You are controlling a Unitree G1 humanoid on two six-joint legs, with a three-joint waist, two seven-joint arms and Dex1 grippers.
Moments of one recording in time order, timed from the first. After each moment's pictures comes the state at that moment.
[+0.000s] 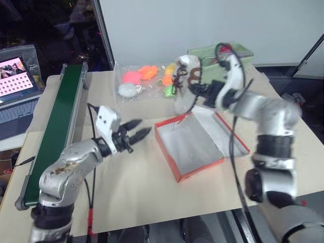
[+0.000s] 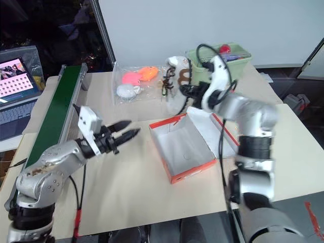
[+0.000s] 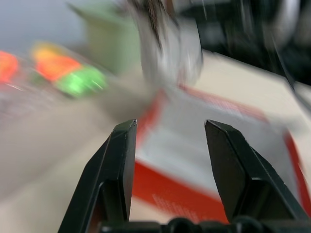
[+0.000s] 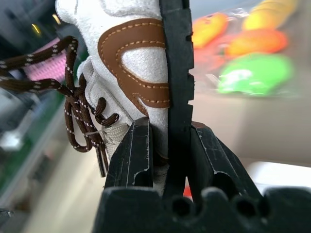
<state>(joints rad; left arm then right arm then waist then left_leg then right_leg) -0.24 0.56 0.05 -0.49 -0.59 0.67 -0.65 -1.02 -0.51 -0.19 0.14 0.77 1.27 0.28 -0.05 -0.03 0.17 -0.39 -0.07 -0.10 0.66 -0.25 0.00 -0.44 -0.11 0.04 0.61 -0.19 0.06</state>
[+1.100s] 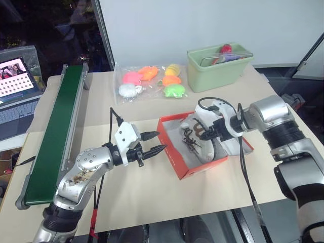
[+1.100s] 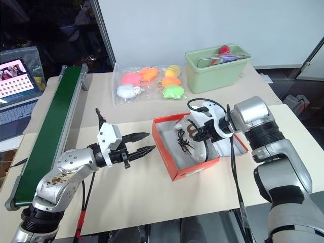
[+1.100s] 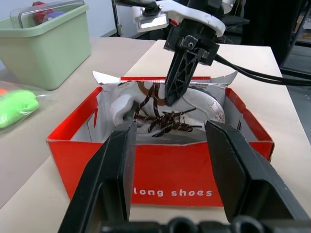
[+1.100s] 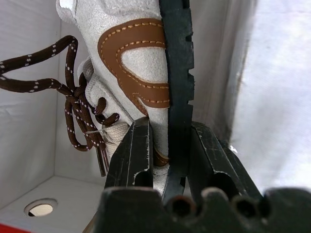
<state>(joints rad) -0.24 0.53 -0.10 -0.44 -0.42 0.42 -0.75 -1.09 -0.68 0.44 0.51 0.42 1.30 0.89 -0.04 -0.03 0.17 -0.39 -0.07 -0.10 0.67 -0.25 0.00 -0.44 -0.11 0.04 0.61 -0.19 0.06</state>
